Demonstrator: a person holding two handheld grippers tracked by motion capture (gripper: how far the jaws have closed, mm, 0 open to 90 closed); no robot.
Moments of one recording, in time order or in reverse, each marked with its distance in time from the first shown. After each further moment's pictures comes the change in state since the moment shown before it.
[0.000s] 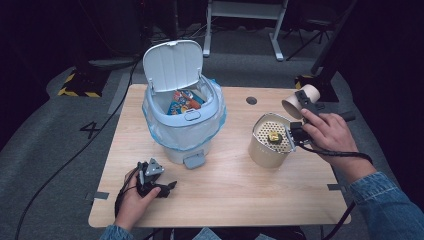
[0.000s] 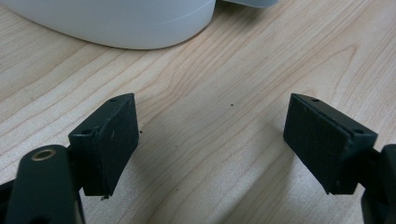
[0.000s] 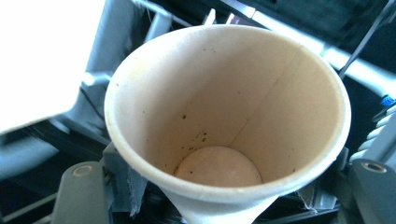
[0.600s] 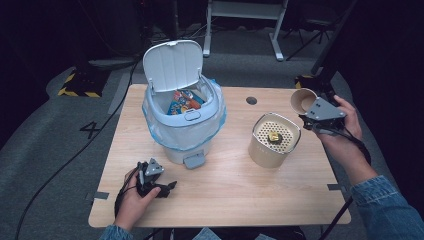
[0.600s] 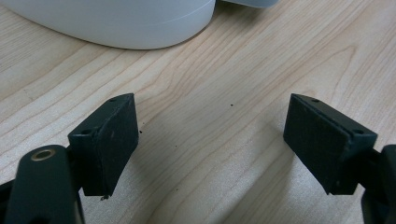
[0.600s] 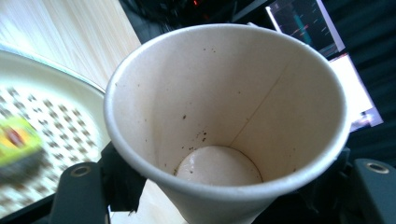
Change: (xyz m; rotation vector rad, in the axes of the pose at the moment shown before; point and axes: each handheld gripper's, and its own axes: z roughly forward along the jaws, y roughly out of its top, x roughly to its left) left arm 0.000 0.000 0.000 -0.002 -0.002 -0.002; right arm -0.008 -0.055 0.007 -0.219 0.318 0.970
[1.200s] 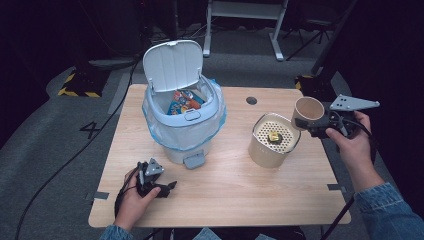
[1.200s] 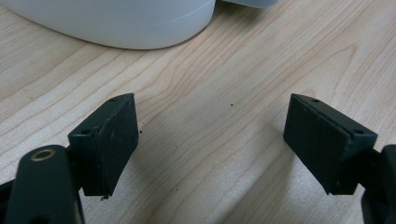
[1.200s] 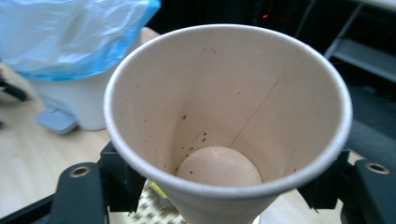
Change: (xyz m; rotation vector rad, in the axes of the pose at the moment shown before) left arm 0.000 0.000 0.000 0.000 -0.001 0.001; right arm -0.007 -0.030 -0.012 -0.152 0.410 0.628
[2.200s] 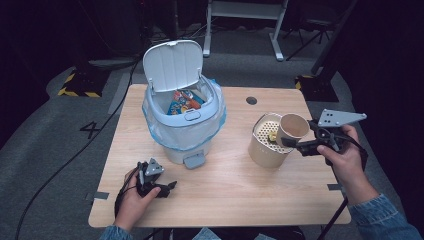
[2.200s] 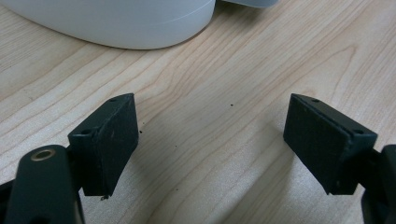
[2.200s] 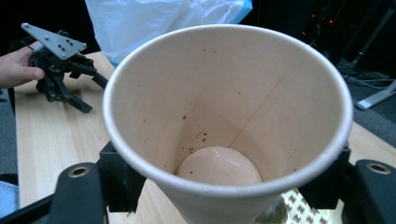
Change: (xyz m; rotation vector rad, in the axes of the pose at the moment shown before) left arm 0.000 0.000 0.000 0.001 0.000 0.000; right arm 0.048 -0.001 0.006 -0.011 0.214 -0.060
